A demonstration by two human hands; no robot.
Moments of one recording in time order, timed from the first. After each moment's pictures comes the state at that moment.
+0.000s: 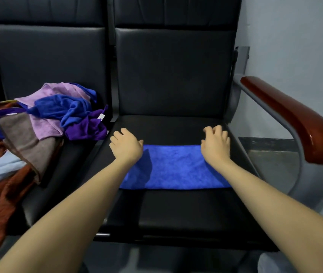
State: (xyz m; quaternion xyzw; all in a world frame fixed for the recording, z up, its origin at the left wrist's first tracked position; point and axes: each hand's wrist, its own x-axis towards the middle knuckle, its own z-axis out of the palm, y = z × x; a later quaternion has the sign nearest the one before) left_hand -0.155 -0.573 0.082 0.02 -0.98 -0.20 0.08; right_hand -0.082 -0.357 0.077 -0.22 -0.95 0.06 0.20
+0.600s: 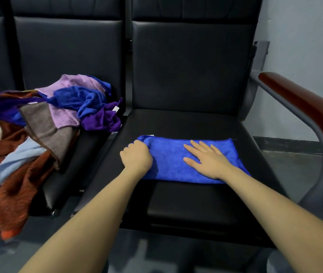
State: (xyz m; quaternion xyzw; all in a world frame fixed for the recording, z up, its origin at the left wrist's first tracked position) left_hand -0.122 -0.595 0.059 0.01 -0.99 -0.12 0.03; right_hand -0.069 -0.386 0.045 0.00 -1.00 0.07 -0.06
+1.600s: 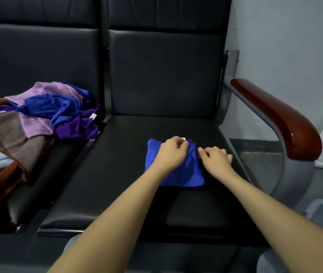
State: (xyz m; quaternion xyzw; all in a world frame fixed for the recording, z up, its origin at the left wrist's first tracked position) left_hand -0.076 -0.484 0.098 -0.21 -0.84 -0.49 -0.08; right_hand -0.038 -0.338 0.068 -0.24 -0.95 0.19 0.08
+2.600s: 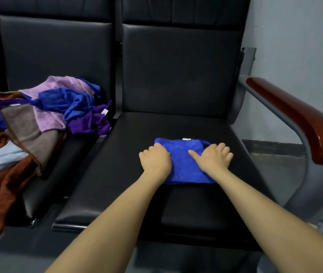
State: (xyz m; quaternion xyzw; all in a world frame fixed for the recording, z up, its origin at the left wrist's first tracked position) left_hand -0.107 -0.525 0.055 -0.08 -0.99 -0.09 0.03; right_hand -0.074 -0.385 0.062 -0.34 -0.94 0.06 0.05
